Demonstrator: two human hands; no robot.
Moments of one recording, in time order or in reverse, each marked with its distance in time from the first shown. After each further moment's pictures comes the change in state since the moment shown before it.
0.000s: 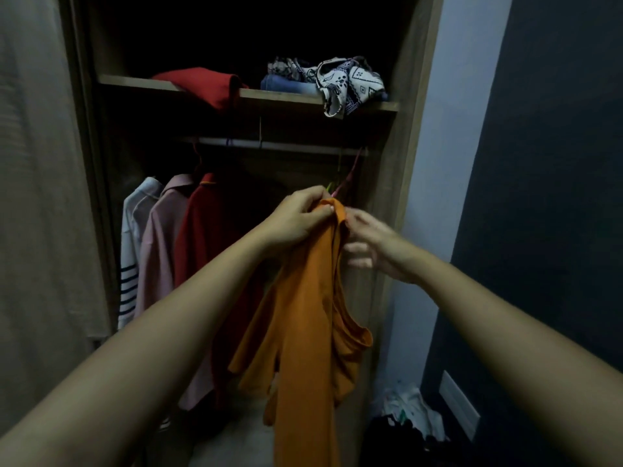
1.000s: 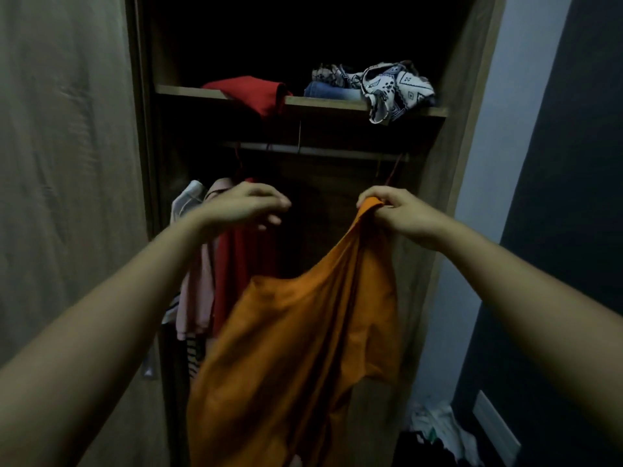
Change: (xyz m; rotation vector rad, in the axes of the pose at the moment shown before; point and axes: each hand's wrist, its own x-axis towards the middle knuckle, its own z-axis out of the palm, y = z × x) left_hand -0.037 -0.029 -0.119 -0.103 -0.034 -0.427; right_hand 0.044 -0.052 0.018 -0.456 0.079 -0.180
